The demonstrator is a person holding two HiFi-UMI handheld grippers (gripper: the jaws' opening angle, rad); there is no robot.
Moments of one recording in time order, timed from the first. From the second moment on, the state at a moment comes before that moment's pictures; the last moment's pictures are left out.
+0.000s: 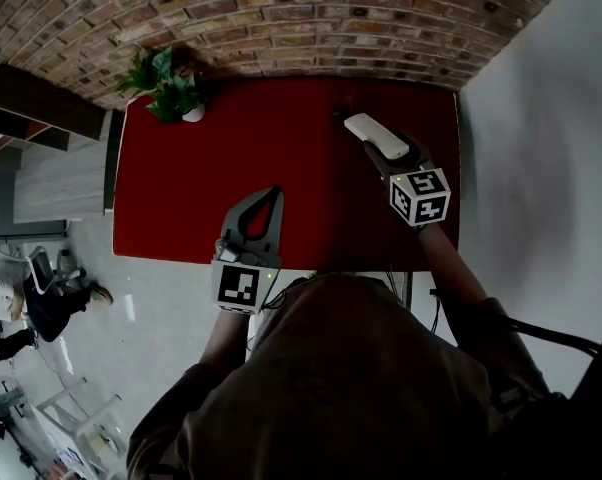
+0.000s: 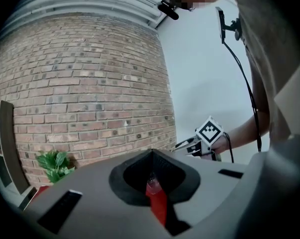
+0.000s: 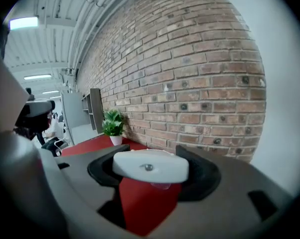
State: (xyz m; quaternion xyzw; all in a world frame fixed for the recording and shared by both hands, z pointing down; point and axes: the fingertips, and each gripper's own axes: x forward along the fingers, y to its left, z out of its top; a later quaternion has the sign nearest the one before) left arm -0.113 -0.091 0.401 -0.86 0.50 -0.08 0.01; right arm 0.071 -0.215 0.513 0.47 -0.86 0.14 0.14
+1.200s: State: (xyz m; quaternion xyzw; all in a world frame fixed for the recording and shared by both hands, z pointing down) left arm -0.086 -0.093 0.334 -0.88 0.47 -0.04 0.07; right arm 0.147 -0.064 0.311 0.52 -0.85 -0.06 -0.06
